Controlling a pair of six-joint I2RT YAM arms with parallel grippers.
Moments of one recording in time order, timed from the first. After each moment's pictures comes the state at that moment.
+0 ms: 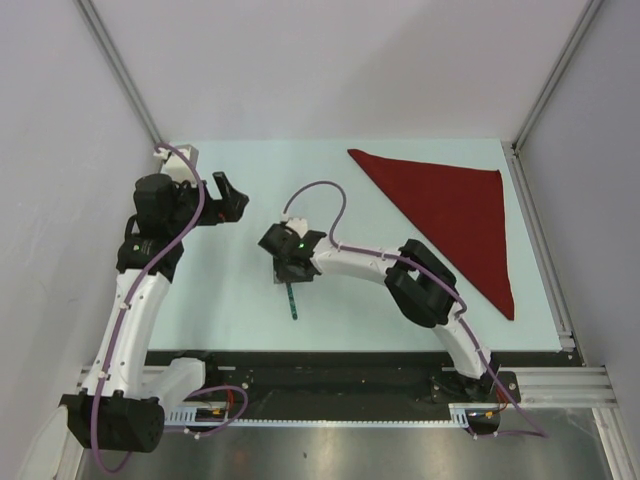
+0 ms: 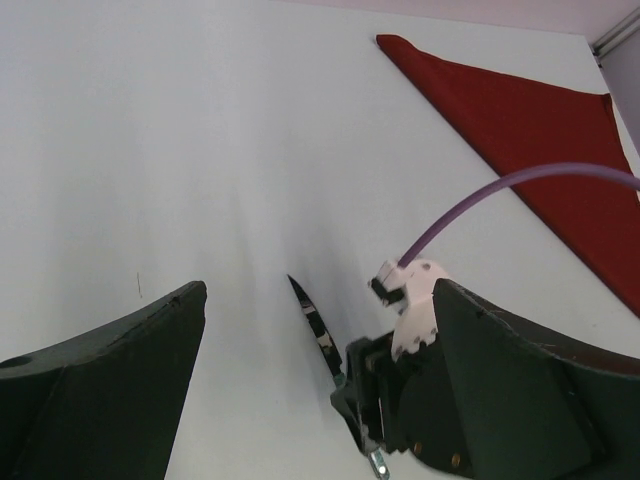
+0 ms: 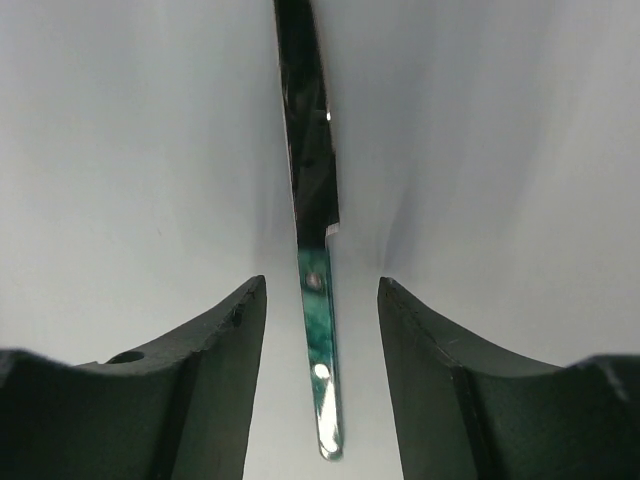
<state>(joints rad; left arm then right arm) -0.05 1.00 1.07 -0.43 0.27 -0.24 1.03 2.21 1.74 -0.60 0.24 0.88</state>
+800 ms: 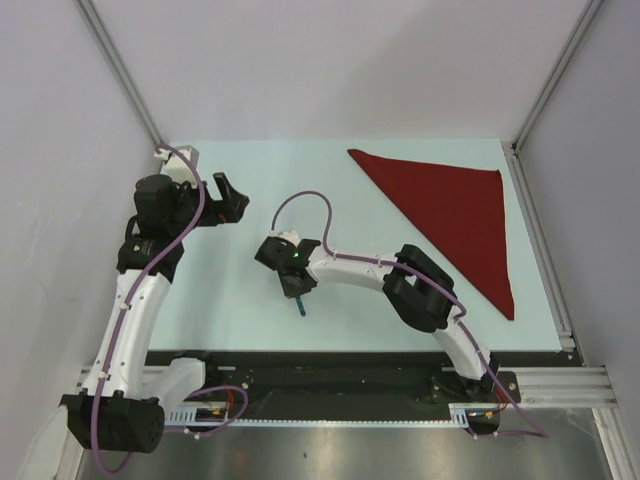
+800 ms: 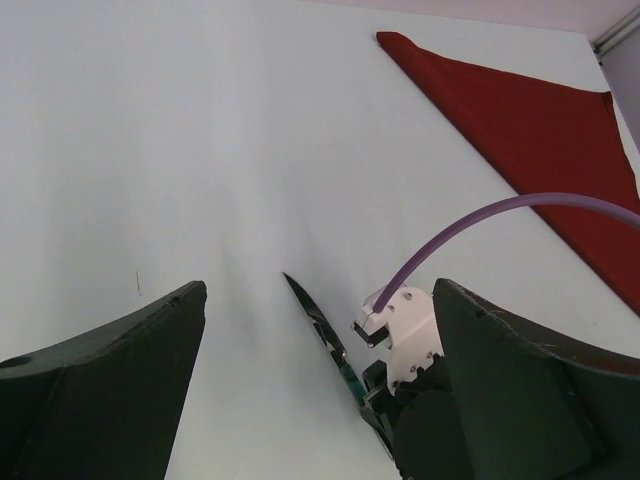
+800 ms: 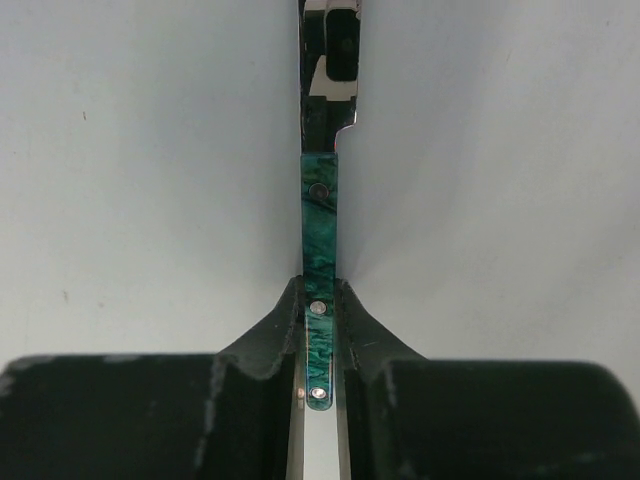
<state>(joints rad) -0.05 1.00 1.07 -0.43 0.27 -0.24 1.09 2.21 1.73 -0.73 0.25 0.70</state>
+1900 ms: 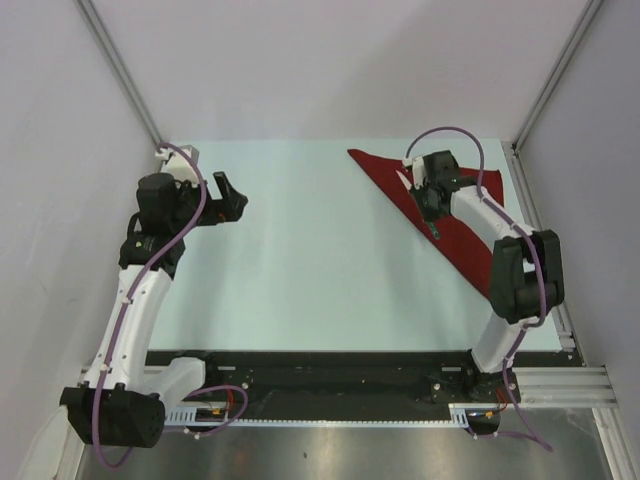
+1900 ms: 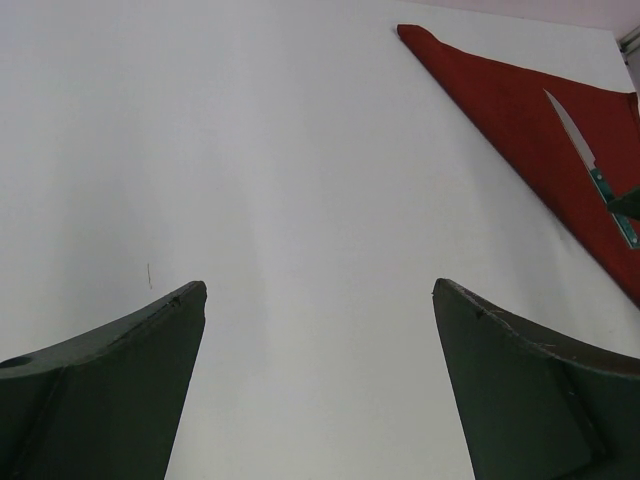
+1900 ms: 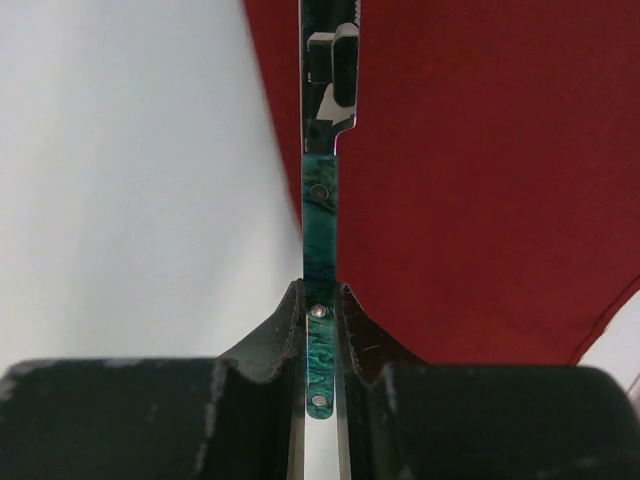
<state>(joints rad) -0.04 1.03 1.07 -0.43 0.25 -0.24 0.25 1.73 1.33 -0.56 0.08 -0.20</state>
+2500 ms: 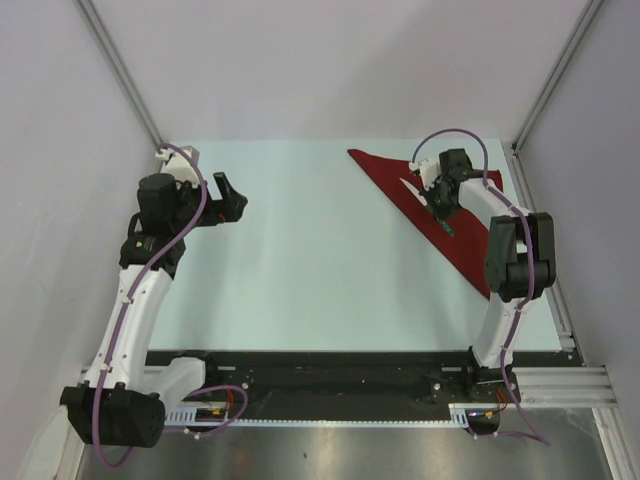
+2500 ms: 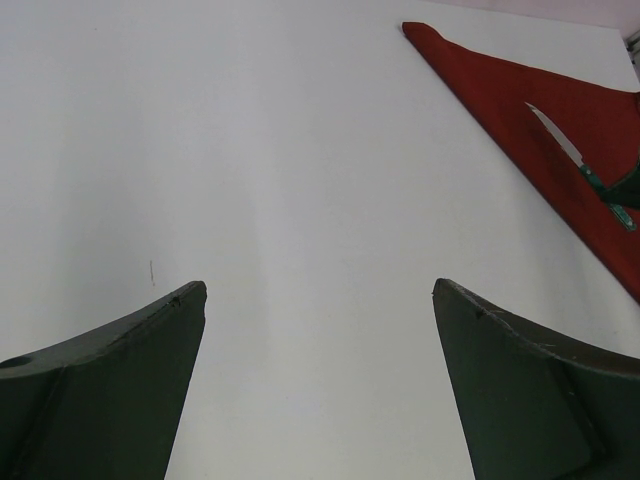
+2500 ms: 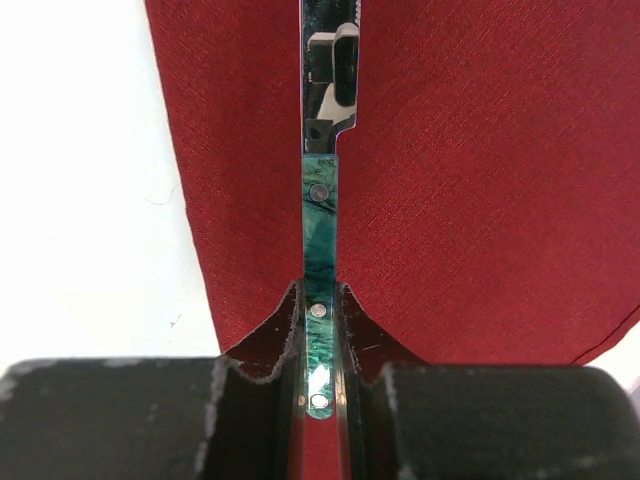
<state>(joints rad) -0.04 1.03 1.06 -0.43 0.24 -0.24 0.10 1.94 1.45 -0.56 -0.04 -0.49</state>
